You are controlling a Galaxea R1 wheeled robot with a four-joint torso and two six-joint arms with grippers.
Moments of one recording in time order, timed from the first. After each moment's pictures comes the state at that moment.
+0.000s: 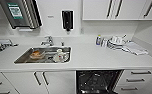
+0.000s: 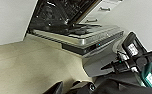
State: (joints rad) left arm 0.78 1.86 -0.99 0.03 0.29 -0.06; right arm -1.20 2.56 -1.96 -0.12 -0.07 1.02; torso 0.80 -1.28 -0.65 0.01
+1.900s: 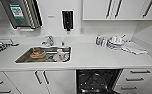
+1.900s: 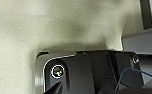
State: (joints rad) left arm 1.34 2.42 -1.90 0.05 0.00 -0.06; right arm -1.43 2.80 -2.39 -0.81 0.04 0.98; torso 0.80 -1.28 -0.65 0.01
